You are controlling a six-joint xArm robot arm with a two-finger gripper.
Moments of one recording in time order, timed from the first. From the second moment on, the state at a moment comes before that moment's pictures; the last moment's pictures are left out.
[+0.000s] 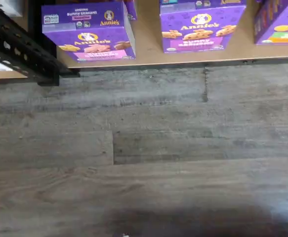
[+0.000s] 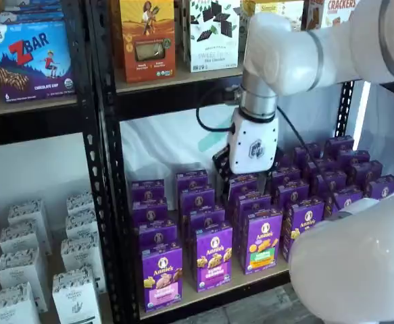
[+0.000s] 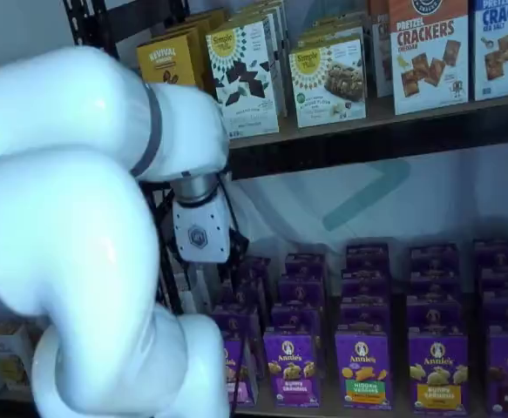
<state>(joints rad) 0.23 -0.79 -0.36 0.07 1.04 0.21</state>
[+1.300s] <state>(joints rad) 0.38 -0.21 -0.42 -0.01 0.51 0.39</state>
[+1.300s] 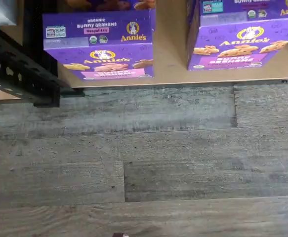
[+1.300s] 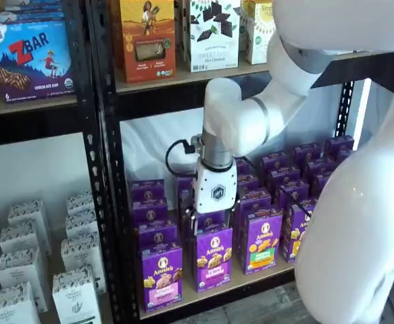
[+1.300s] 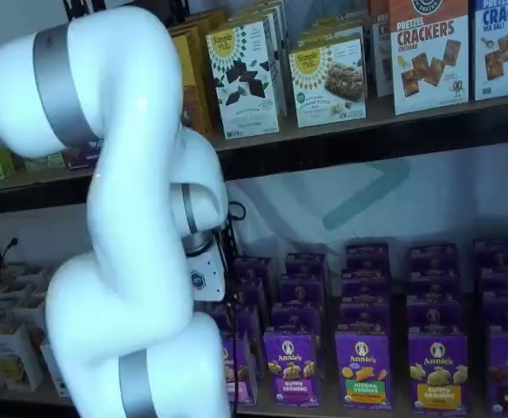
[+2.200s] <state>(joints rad) 0.34 0.09 -0.52 -0.04 0.34 0.38</state>
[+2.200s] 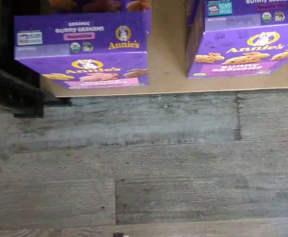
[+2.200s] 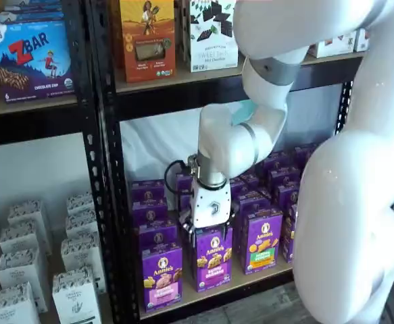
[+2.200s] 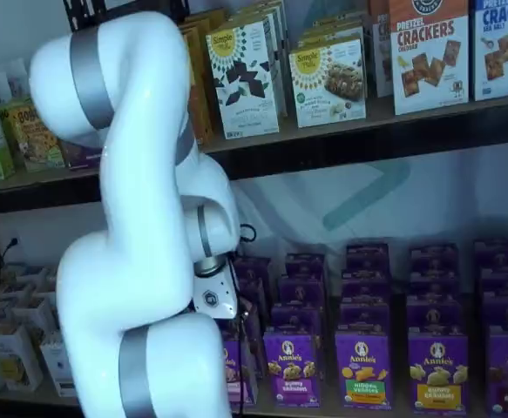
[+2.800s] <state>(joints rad) 0.27 0.26 -0.62 0.01 0.26 0.26</state>
